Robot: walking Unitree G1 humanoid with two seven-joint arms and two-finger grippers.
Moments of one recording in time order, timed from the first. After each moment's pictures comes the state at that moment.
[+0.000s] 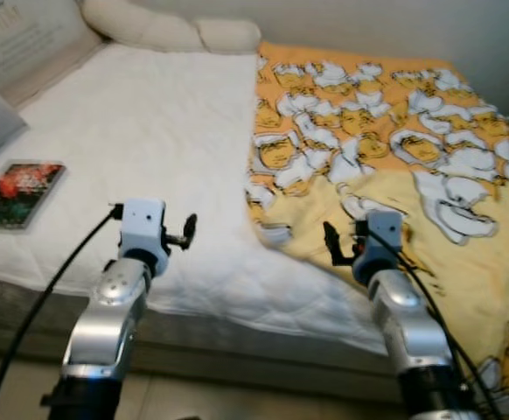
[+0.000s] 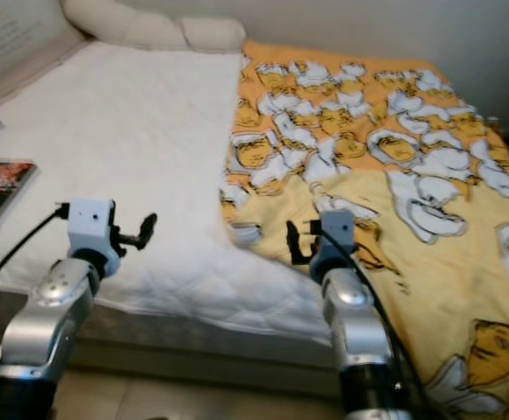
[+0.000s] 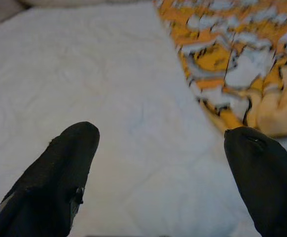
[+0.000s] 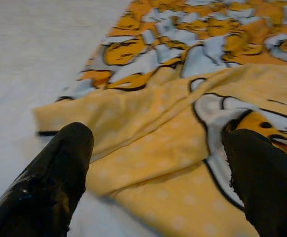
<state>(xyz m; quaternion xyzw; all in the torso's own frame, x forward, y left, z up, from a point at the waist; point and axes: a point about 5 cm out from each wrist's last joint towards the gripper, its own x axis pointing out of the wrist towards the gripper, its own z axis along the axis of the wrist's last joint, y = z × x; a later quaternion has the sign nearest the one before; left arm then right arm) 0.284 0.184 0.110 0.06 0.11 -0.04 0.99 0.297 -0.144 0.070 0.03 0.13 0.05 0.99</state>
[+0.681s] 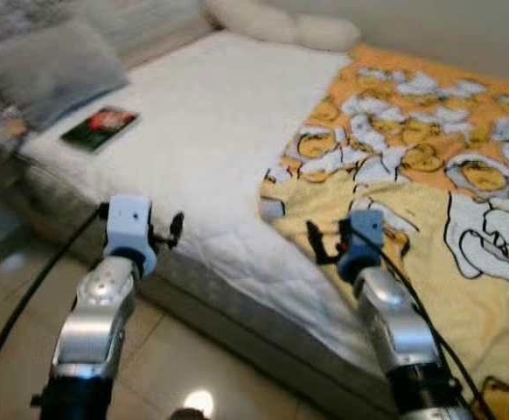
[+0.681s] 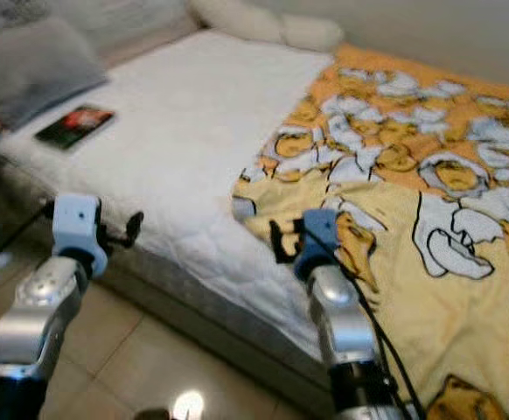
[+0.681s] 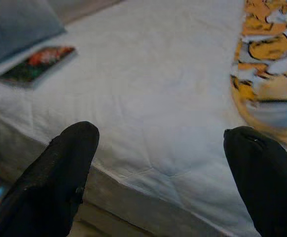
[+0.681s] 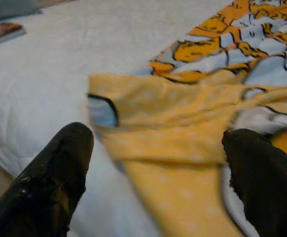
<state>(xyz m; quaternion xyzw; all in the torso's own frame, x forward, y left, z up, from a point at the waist) 0.285 0.185 0.112 0.06 0.10 -0.04 0.99 0.297 -0.142 0.070 0.02 0.13 0.06 0.99</state>
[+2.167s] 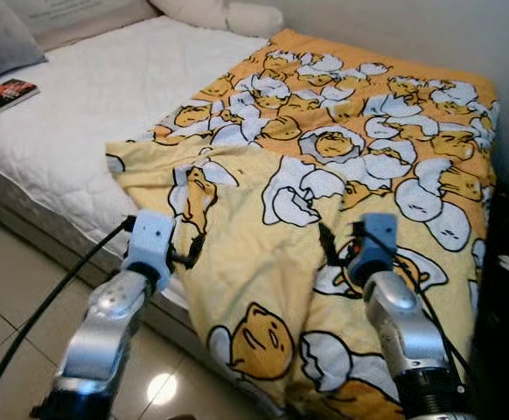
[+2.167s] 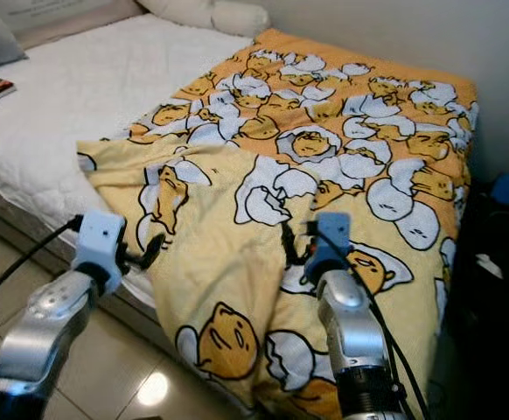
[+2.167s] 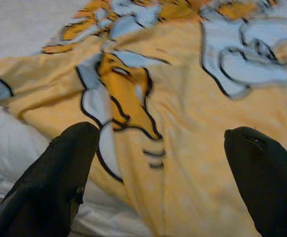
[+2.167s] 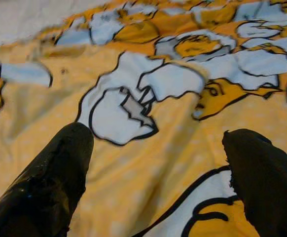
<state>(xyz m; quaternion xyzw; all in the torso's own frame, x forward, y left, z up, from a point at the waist) 0.267 0.181 0.098 0.12 0.14 -0.13 0.97 0.295 -0.148 0.072 0.06 0.12 0.04 0.99</state>
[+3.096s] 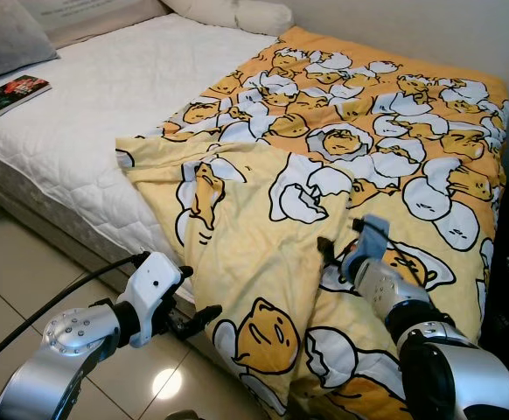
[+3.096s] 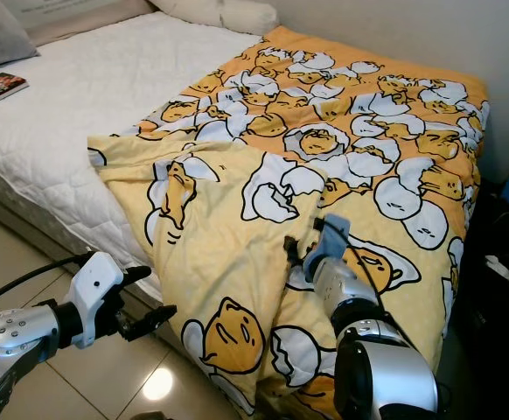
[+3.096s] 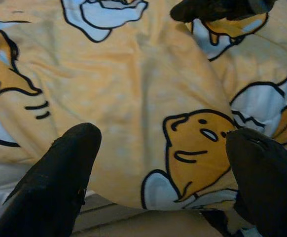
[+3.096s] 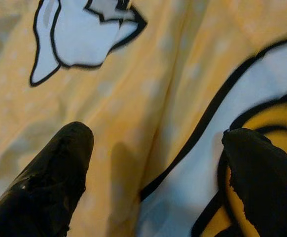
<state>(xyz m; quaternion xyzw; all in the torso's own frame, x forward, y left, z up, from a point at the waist) 0.212 0.179 0.100 0.12 0.21 -0.39 0.89 0.327 -0.155 0.023 0.20 0.32 -0.01 0.93</state>
